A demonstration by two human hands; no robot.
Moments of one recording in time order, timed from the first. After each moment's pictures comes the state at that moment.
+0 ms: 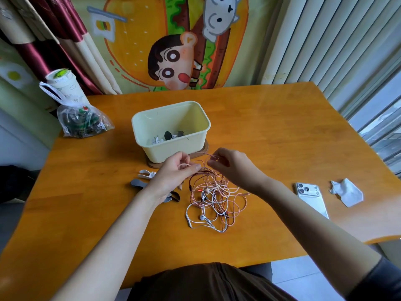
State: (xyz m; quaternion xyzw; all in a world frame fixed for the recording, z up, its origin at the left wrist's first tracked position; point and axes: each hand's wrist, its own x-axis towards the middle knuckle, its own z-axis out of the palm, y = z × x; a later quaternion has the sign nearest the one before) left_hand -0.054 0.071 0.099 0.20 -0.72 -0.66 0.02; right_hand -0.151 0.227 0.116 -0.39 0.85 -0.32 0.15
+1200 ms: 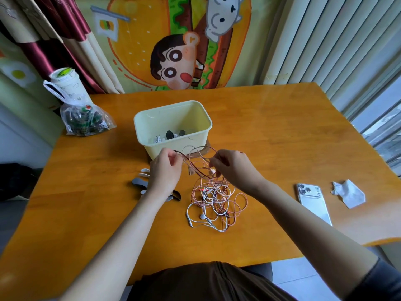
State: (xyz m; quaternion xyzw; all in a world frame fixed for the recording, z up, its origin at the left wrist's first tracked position) left_hand -0.057 0.071 0.093 0.34 -0.83 -0.41 0.16; right_hand -0.145 0.223 0.113 -0.35 0.86 -0.35 0.15
